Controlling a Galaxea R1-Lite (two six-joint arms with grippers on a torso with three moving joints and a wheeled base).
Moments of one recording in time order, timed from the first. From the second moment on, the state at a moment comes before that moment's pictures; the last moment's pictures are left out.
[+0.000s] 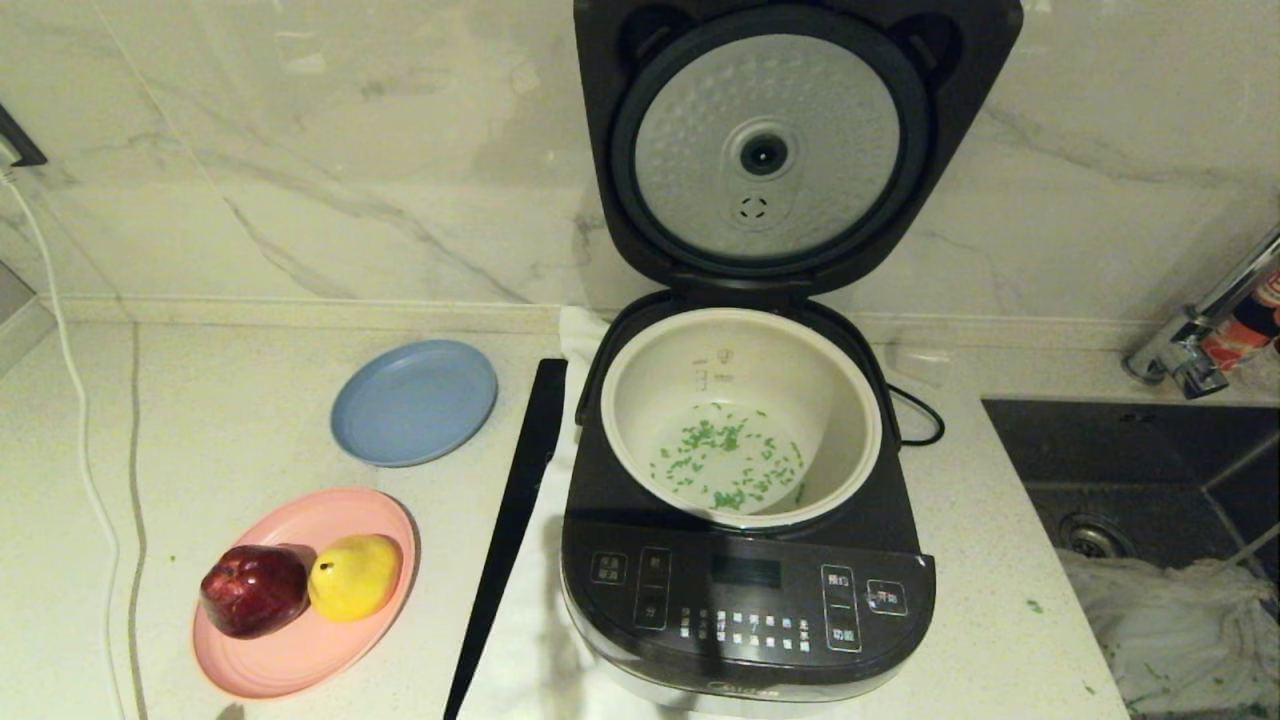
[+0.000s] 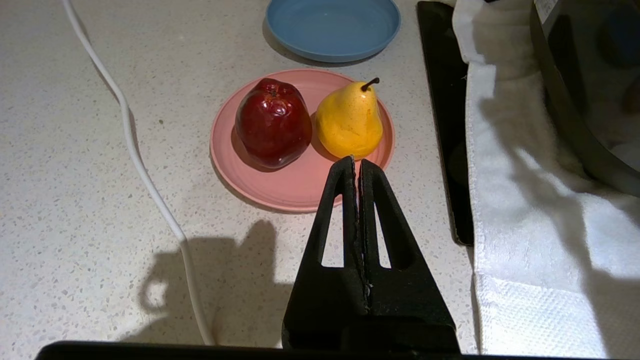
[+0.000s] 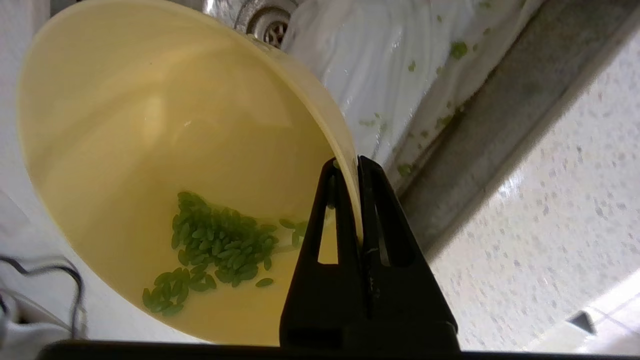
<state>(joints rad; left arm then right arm) -0.02 0.00 0.00 -0.01 0.00 0.01 -1.17 1.97 -1.29 0.35 0.57 0.26</state>
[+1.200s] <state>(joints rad) -0.02 0.00 0.00 -0.01 0.00 0.01 -1.07 2.17 -1.54 0.34 0.58 0.41</state>
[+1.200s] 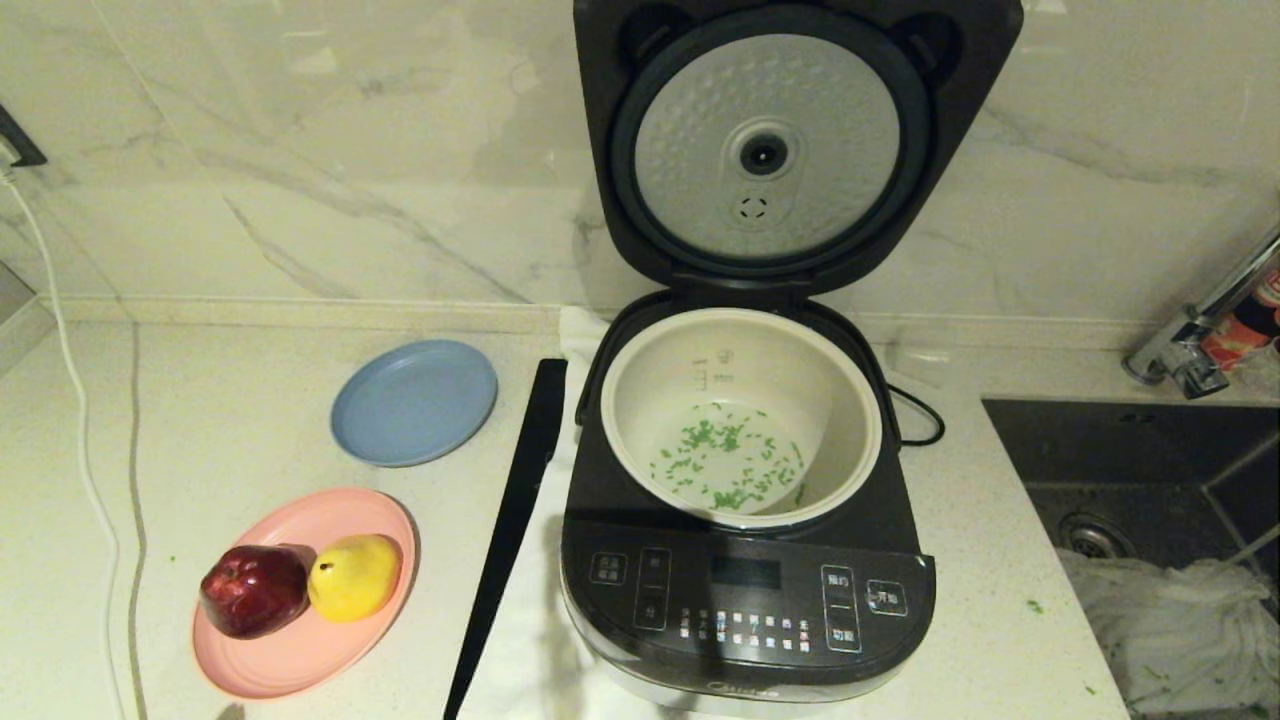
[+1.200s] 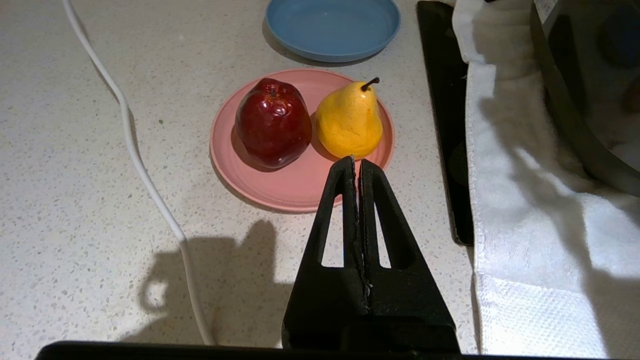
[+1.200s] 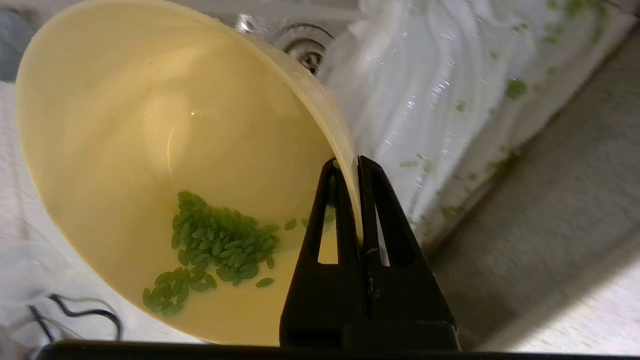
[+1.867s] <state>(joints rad) -0.02 0.00 0.00 -0.01 0.00 0.01 -1.02 2.27 -1.74 0.35 0.53 0.49</state>
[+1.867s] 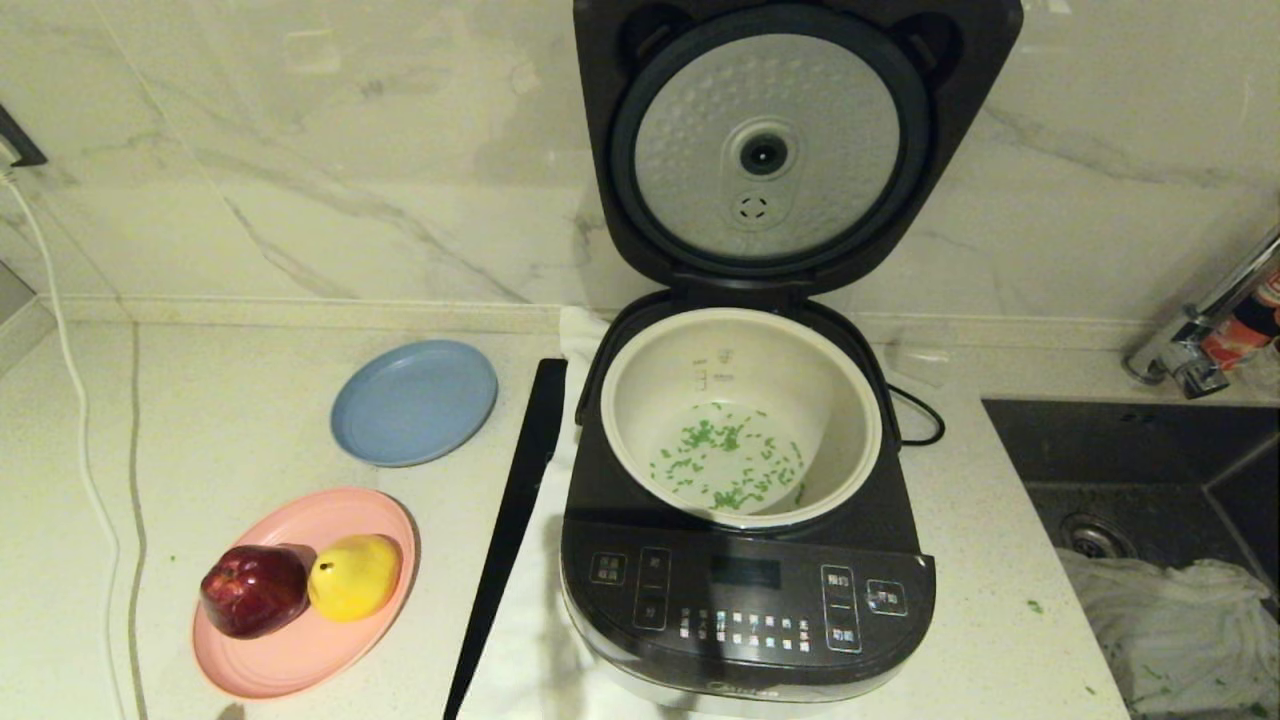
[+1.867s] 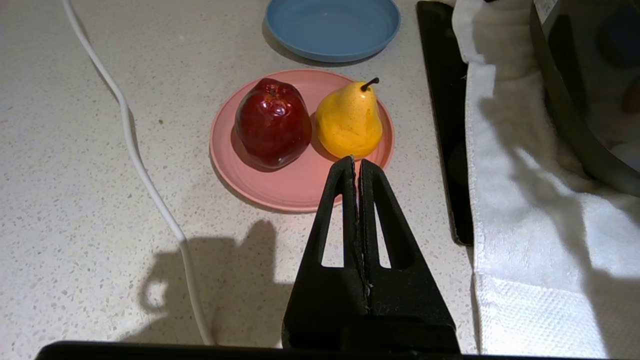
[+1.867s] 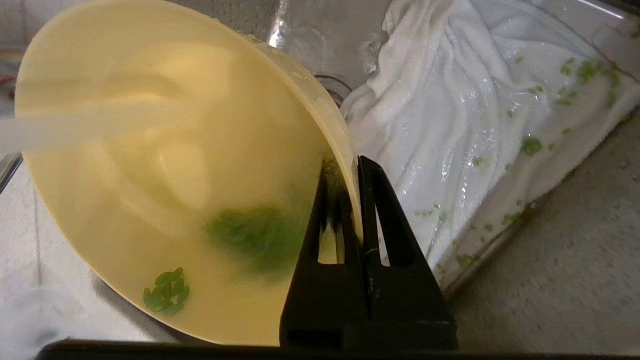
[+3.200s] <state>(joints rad) -0.02 0.00 0.00 -0.01 0.00 0.01 -0.88 1.90 -1.34 0.36 0.43 0.36</state>
